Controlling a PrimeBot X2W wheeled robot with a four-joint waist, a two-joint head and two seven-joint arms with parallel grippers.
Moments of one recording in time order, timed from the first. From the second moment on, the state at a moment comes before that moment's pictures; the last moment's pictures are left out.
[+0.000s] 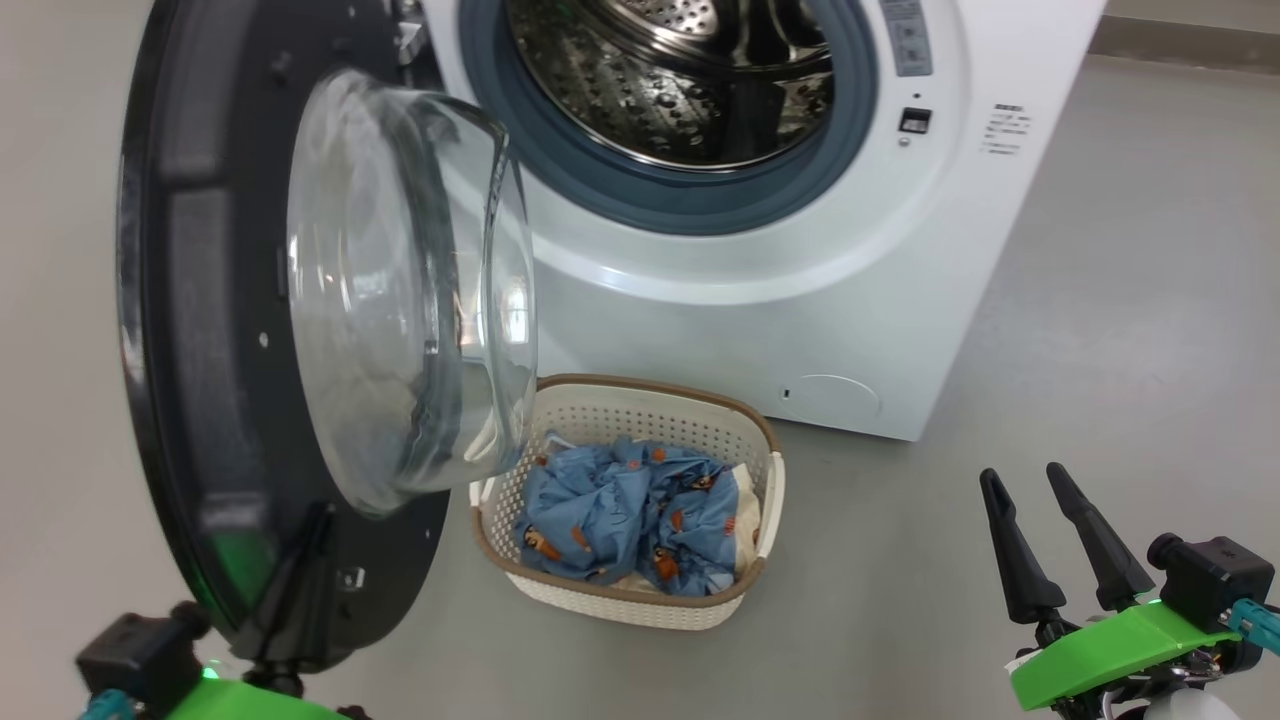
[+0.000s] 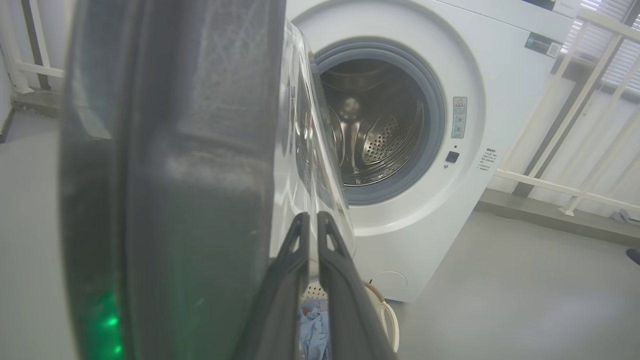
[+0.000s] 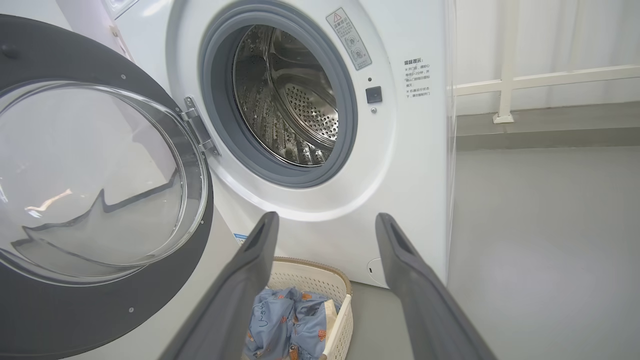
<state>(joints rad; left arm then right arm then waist) -0.03 0.26 -0.21 0.04 -0.57 0.03 -0.13 -0.06 -0.22 0.16 0.24 0.51 0.13 -0.25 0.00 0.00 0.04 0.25</state>
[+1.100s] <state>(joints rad) -0.45 0.43 -0.08 0.55 -0.66 -0.05 -0.05 -0.16 -0.18 0.15 0.26 0.48 0.13 -0.25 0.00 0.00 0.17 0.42</state>
